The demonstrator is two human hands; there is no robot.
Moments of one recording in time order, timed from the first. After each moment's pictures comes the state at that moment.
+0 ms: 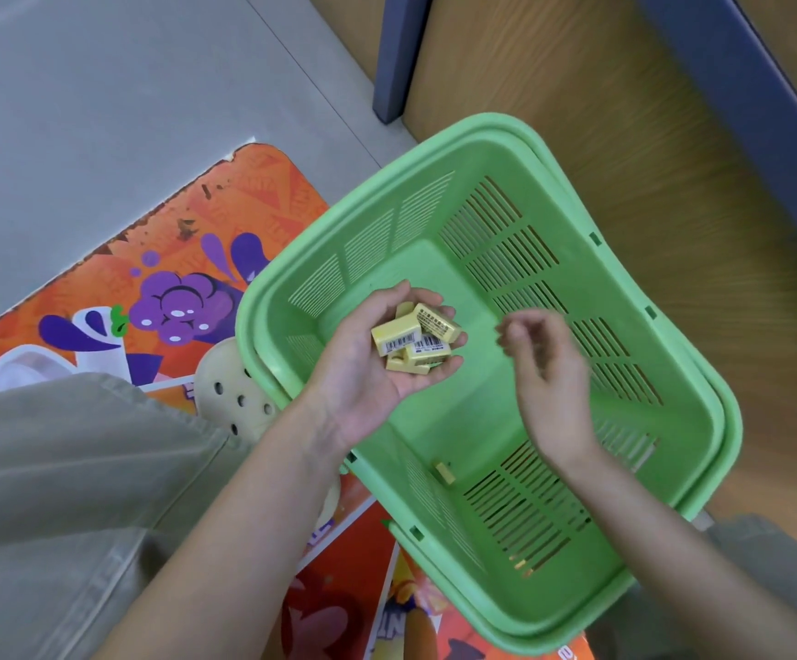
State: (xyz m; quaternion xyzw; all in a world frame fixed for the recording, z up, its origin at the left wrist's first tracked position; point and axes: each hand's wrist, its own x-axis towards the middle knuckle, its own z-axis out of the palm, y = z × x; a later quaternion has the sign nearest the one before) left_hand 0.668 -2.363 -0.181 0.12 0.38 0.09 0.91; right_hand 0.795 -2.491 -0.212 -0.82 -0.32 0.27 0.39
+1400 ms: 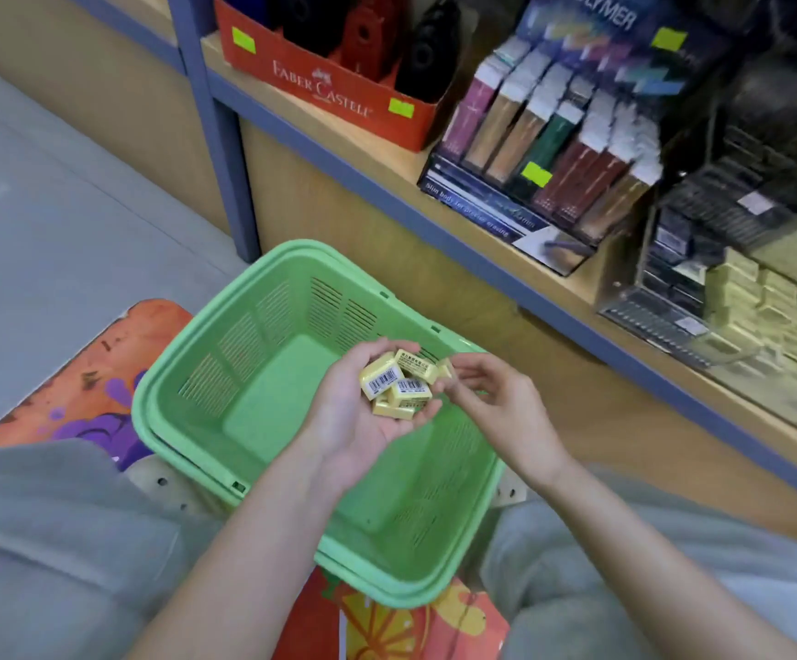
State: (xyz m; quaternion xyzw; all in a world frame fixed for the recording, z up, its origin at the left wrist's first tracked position) left_hand 0.709 -2.437 -0.083 0.20 0.35 0.04 0.92; right_hand 0.811 -2.566 -0.103 -0.84 -0.23 0.27 0.40
